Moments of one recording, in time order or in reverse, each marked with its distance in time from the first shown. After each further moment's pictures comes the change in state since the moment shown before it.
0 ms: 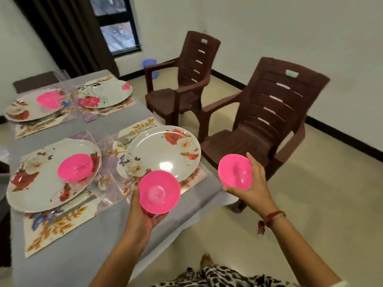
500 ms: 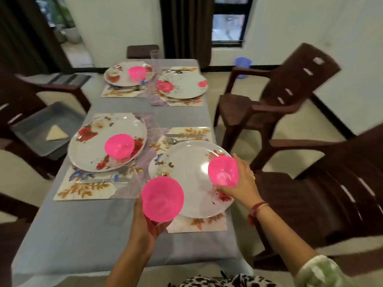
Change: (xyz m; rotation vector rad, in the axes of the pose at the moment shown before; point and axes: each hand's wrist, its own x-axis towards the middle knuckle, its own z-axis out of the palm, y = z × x) left_hand 0.049 0.001 0.046 -0.387 0.495 0.113; right_hand 0.220 -0.032 0.109 -0.100 -0.595 -0.310
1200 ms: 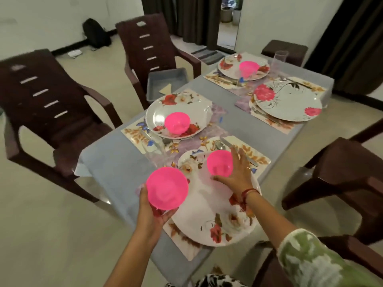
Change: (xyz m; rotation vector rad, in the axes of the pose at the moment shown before) left_hand -0.005 -0.054 0.124 -0.517 0.637 0.292; right_hand 0.183 0.006 0.058 -0.218 -0.687 -0.395
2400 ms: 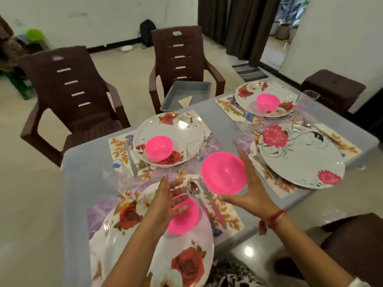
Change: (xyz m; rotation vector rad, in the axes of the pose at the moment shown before) left_hand 0.078 -0.029 0.226 0.117 0.061 -0.022; right_hand 0.143 0.037 -0.173 0.326 -0.333 -0.558
